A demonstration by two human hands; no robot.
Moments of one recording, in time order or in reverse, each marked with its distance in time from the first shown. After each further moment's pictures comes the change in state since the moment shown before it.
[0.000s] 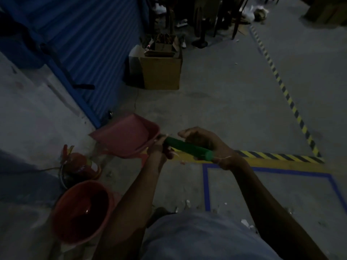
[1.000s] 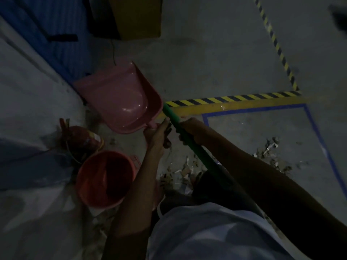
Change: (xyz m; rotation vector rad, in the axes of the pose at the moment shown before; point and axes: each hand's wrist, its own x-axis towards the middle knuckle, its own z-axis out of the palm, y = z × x) left_hand 0.004 0.016 -0.206 0.098 -0.099 0.061; right_hand 0.123 0.131 0.206 0.121 0.746 1.145
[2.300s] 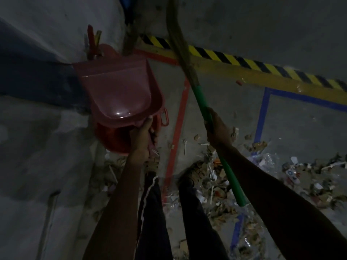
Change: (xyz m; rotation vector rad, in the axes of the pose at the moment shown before) left_hand 0.069 -0.126 -0.220 0.014 0.409 -0.230; right_hand 0.217 0.201 0.096 -0.716 0.060 -0.598
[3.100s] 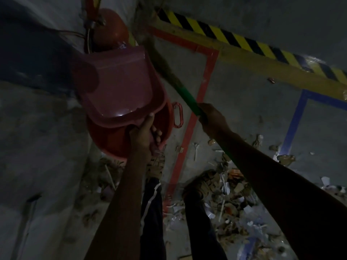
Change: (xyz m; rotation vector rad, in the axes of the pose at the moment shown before) left_hand 0.145 -0.057 -0.022 -0.089 0.045 -0.060; right_hand 0.128 0.009 0.134 -0.093 -0.241 -0.098
